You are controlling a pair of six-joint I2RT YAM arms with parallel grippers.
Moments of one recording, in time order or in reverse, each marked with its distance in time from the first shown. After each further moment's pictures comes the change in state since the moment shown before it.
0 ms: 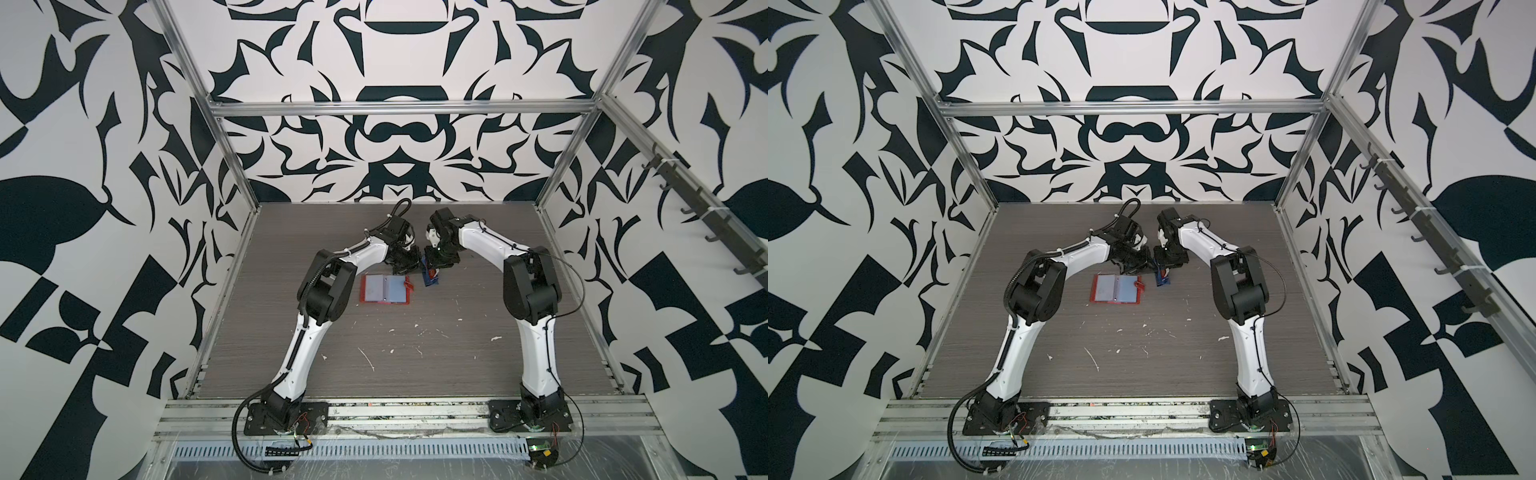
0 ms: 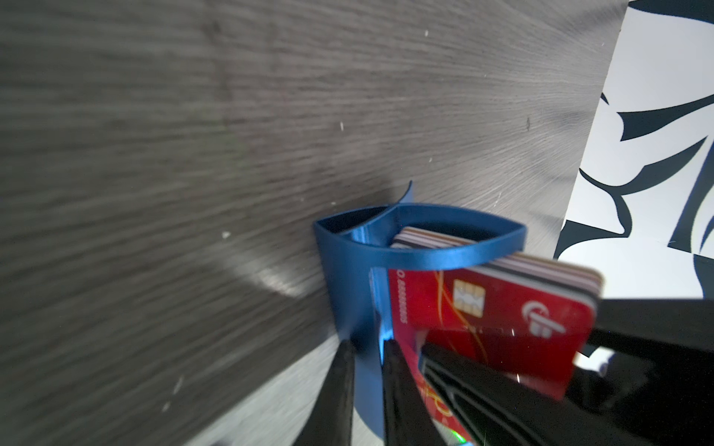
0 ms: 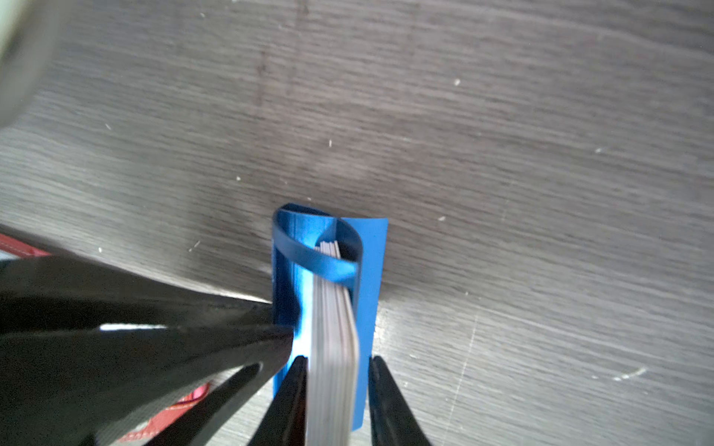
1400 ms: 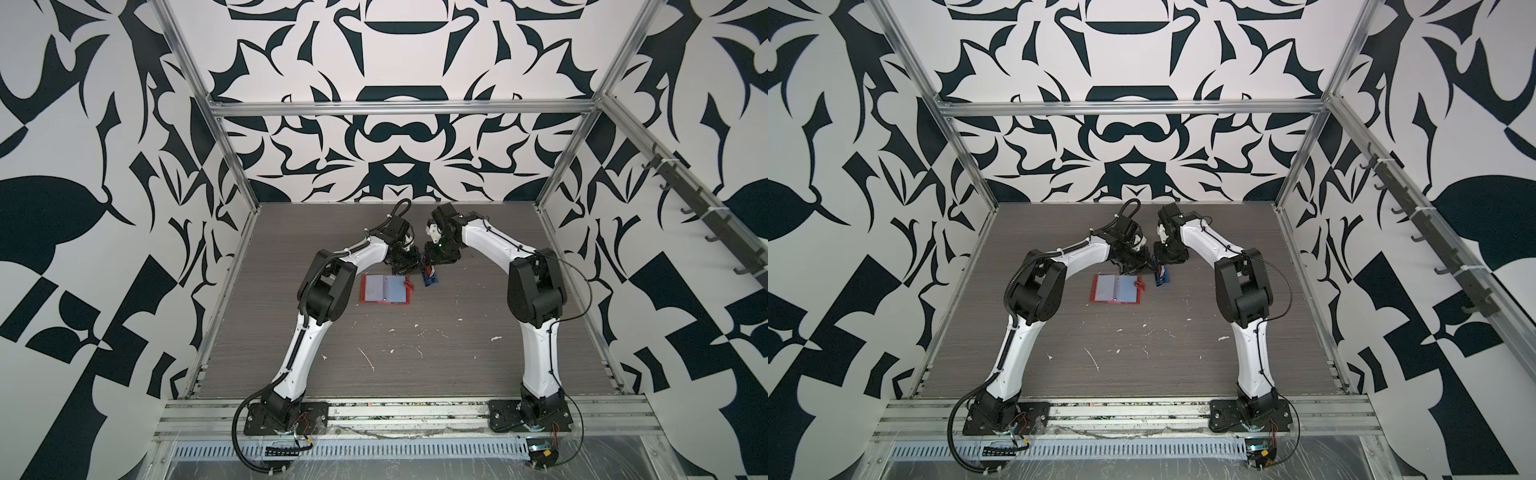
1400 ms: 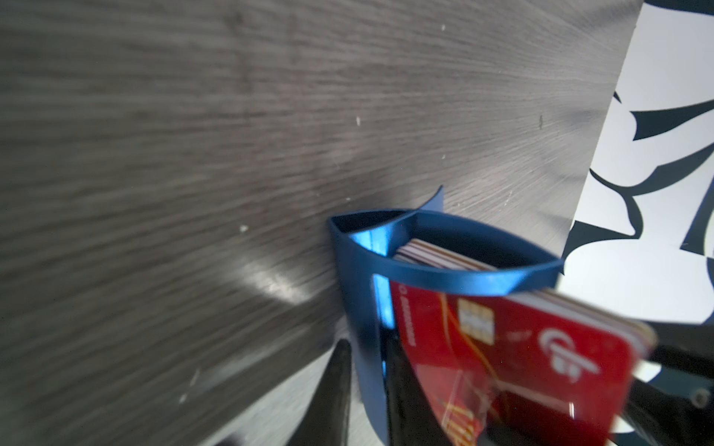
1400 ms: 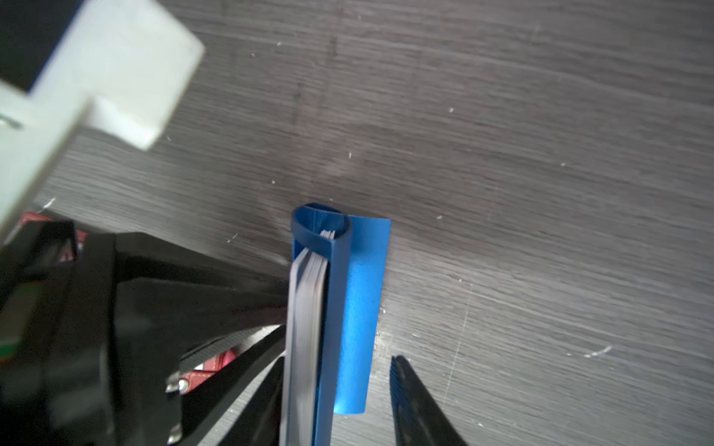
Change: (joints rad) left arm 0.001 0.000 0.007 -0.025 -0.008 0.008; right arm 0.003 -0.045 0.006 -0.004 -0.012 -0.002
